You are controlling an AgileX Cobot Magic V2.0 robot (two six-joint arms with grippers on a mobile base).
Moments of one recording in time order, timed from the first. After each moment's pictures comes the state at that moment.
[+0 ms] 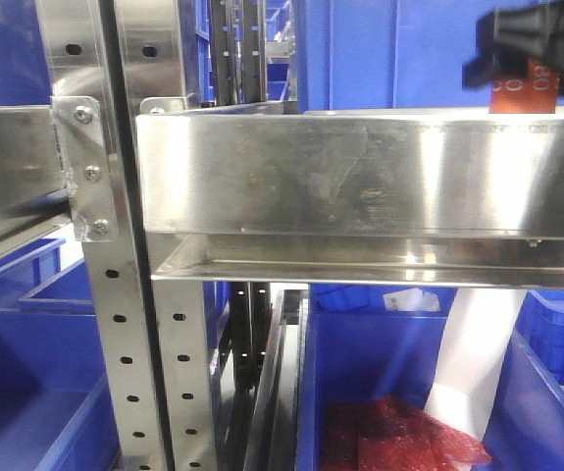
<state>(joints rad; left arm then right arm) -0.10 -0.01 0.03 0.00 0.05 -0.08 0.17 1.41 -0.69 -0.13 -0.32 0.32</state>
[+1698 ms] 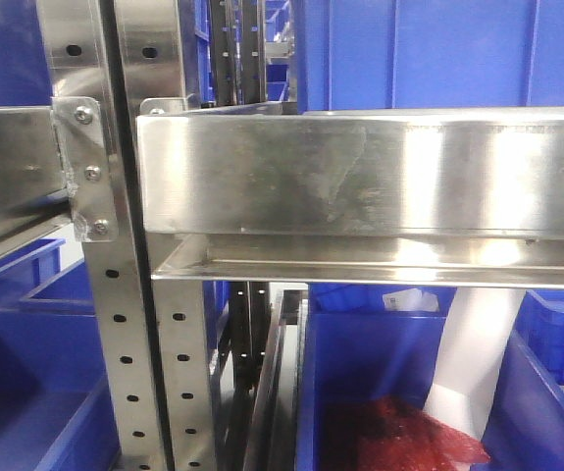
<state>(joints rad) -0.10 -0.01 0.03 0.00 0.05 -0.08 0.11 -0.02 -0.56 -0.15 0.84 0.16</state>
